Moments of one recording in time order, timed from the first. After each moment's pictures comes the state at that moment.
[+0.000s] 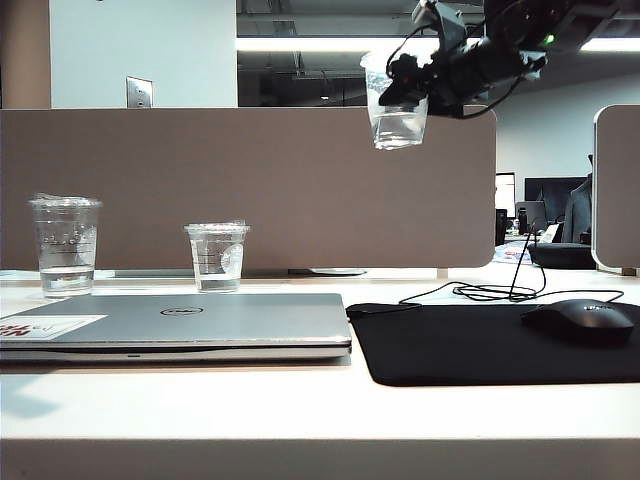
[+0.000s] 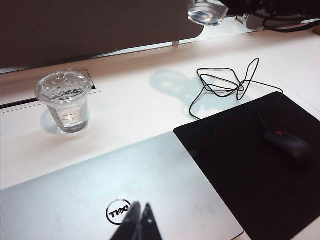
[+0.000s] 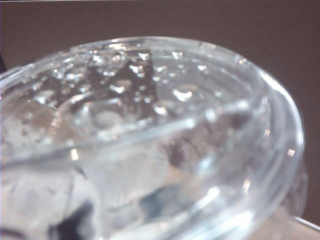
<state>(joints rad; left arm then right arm) -0.41 0.81 0.87 -0.36 0.10 -0.04 0.17 2.03 1.73 0.26 -0.43 0.00</state>
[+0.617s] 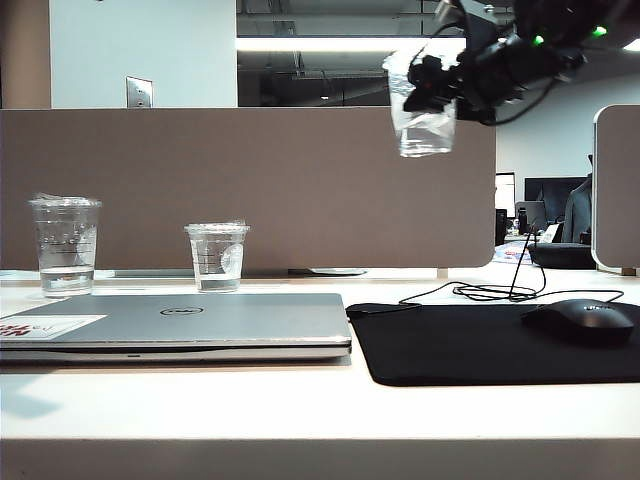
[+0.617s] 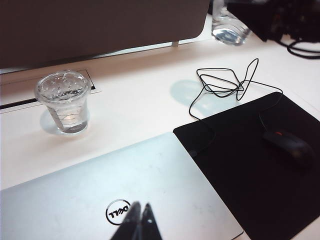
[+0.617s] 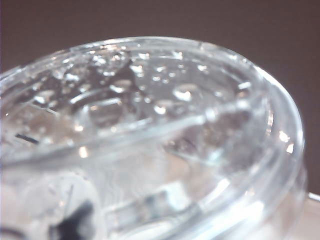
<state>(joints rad) -0.41 0.81 0.88 -0.36 0.10 -0.04 0.17 1.82 1.32 0.50 -0.31 0.00</state>
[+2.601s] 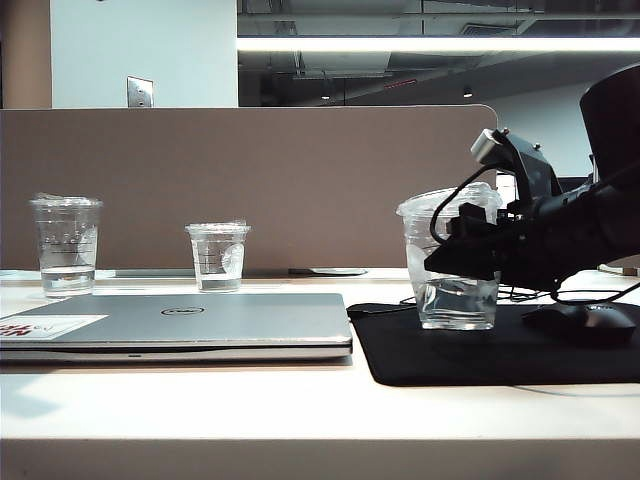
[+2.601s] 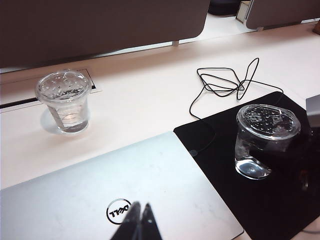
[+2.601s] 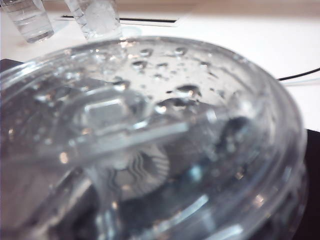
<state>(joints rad) -0.41 0.82 0.87 -0.36 0.10 -0.04 0.25 1.77 0.53 0.99 -0.31 0.07</state>
